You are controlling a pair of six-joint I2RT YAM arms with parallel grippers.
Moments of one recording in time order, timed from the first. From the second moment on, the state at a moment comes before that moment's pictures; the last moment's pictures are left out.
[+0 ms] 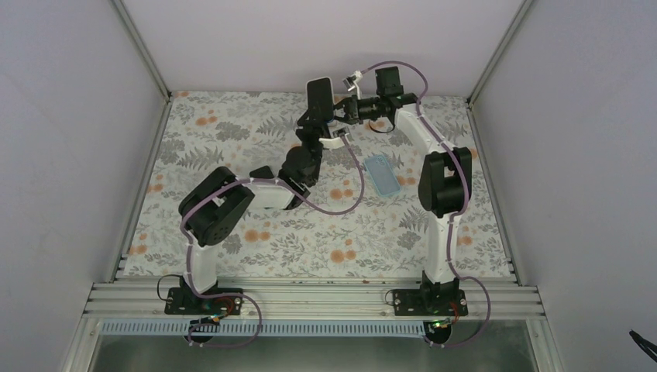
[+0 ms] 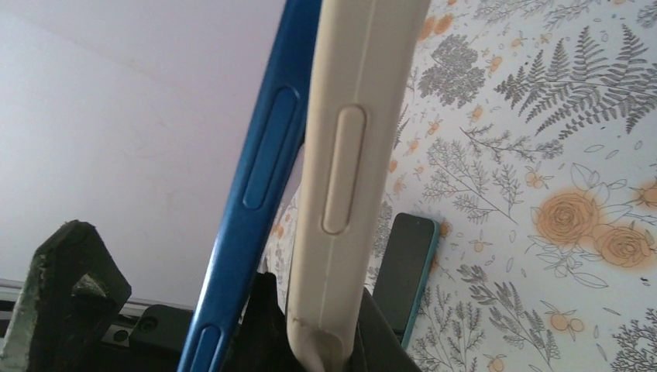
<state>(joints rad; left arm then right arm) -0.77 1.96 1.08 1.21 -0.62 1.45 0.27 2.17 1.93 -0.52 -1.16 0.29</state>
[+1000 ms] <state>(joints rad) -0.89 1.38 0.74 0.97 -0.59 1.38 0.01 2.27 1.99 -0.84 -0.69 0.02</state>
